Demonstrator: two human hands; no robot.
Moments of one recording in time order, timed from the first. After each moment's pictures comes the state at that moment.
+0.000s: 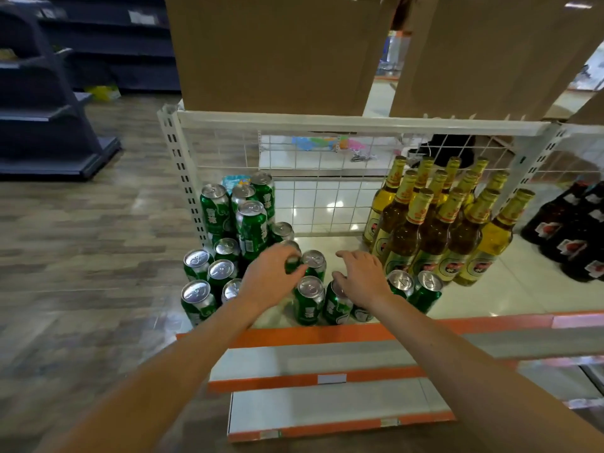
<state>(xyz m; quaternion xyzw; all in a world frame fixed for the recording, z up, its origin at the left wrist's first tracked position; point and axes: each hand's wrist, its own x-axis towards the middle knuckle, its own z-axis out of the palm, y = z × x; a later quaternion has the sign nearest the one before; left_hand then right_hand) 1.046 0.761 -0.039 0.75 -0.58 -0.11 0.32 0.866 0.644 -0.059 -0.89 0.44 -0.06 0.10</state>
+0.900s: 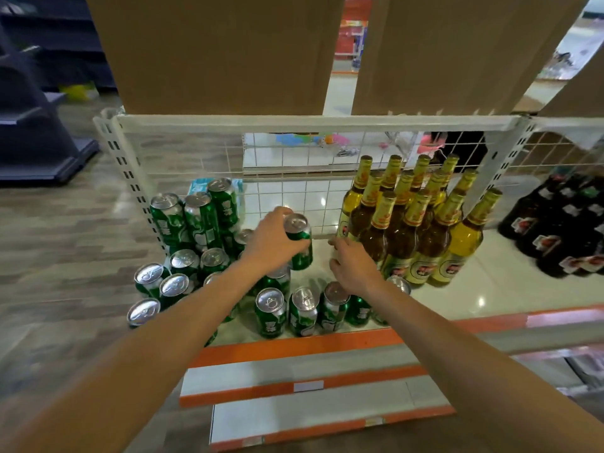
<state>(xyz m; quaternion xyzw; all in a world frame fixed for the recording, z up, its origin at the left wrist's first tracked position) 1.015 0.653 -0.003 0.75 -0.54 -0.14 0.35 0.832 0.577 -0.040 -0.88 0.44 -0.09 0.18</state>
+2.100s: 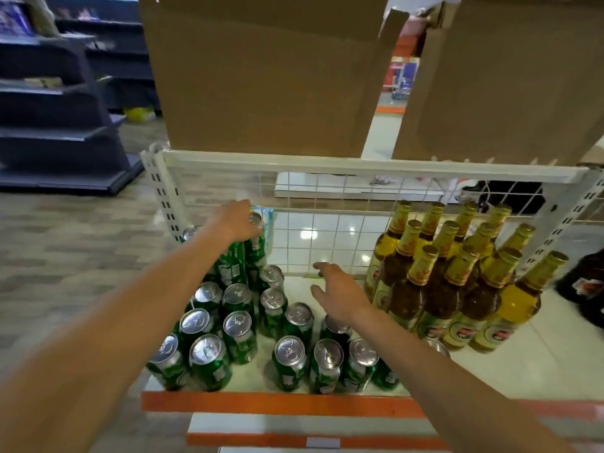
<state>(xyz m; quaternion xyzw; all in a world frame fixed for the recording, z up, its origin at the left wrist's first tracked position) 1.178 0.605 0.049 0.88 -0.48 -0.03 0.06 0.918 0.556 -0.035 -0.90 0.35 -0.08 0.24</state>
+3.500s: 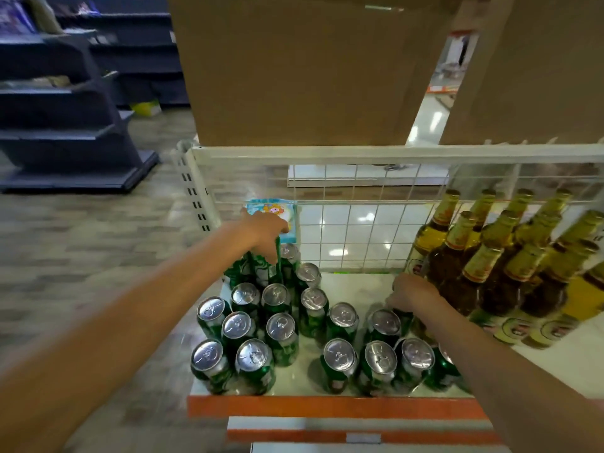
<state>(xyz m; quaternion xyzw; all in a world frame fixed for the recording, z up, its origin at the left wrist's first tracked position) 1.185 0.631 0.065 0.79 -0.58 -0.12 -0.17 0.910 0.507 -0.053 -0.81 0.55 0.17 0.14</state>
